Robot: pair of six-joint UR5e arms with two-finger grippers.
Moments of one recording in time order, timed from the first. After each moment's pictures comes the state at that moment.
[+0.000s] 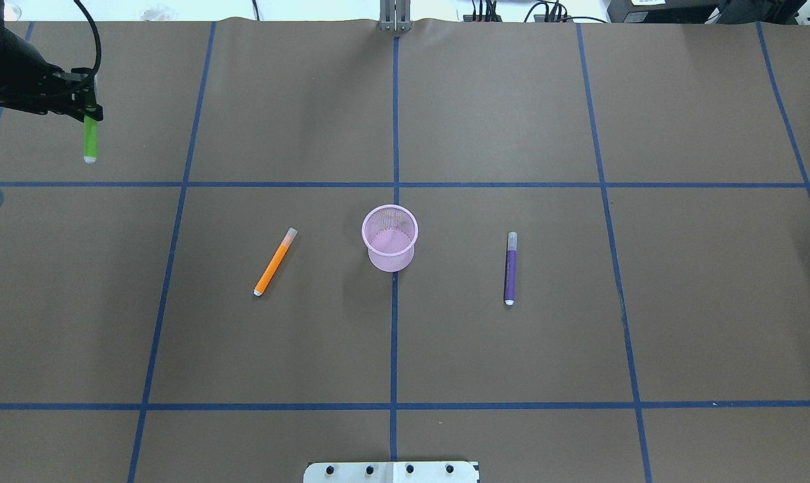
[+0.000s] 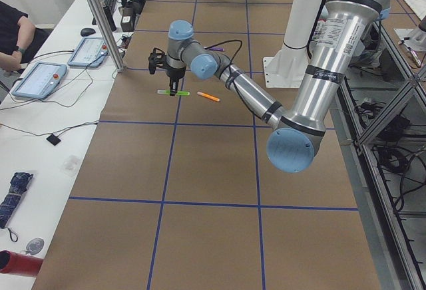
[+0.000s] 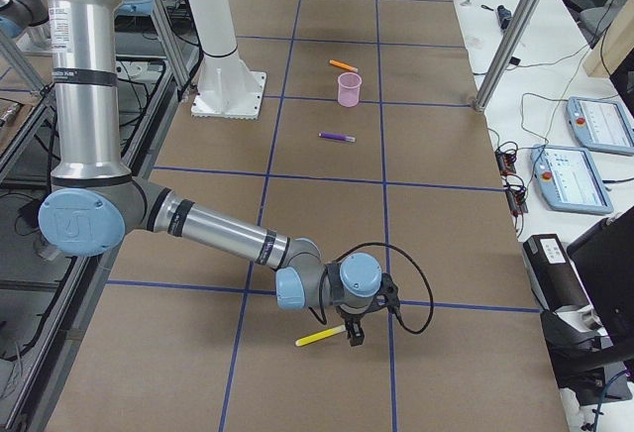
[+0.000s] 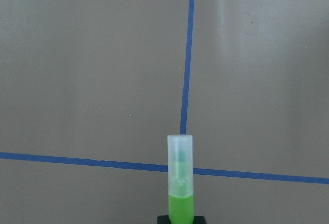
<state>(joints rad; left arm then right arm) -1.09 -1.89 -1.91 -1.64 -2.14 -0.91 1.44 -1.58 1.22 -1.11 2.34 -0.11</state>
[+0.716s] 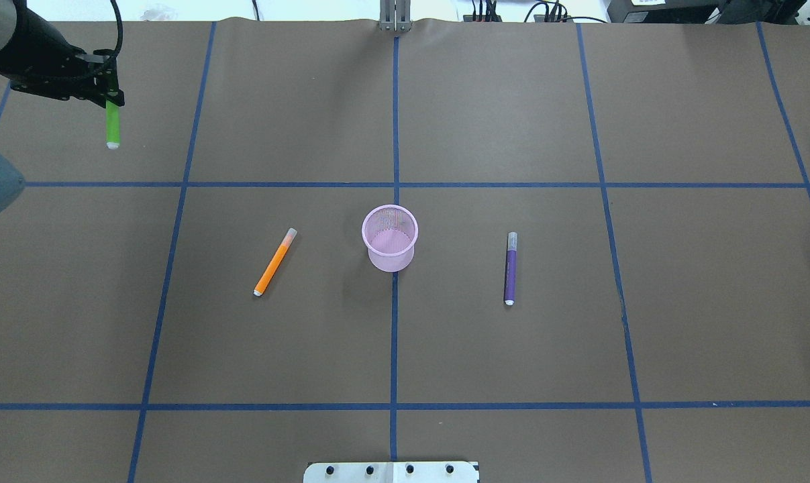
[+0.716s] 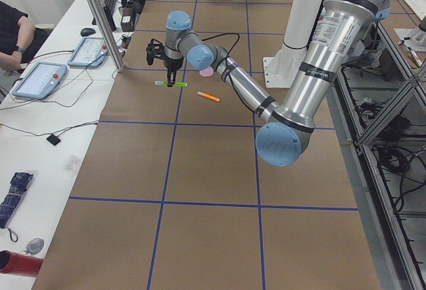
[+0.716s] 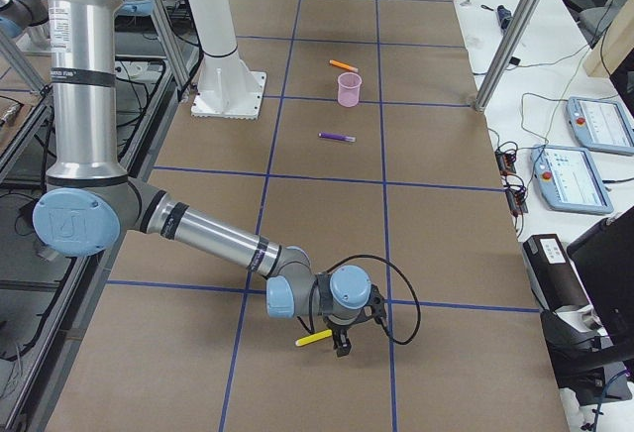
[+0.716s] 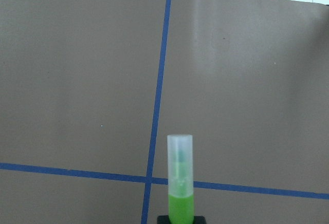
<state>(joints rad) -1.08 -1.96 -1.90 -1.61 -2.13 -0.95 1.43 -1.60 1.18 -1.11 2.33 -0.15</state>
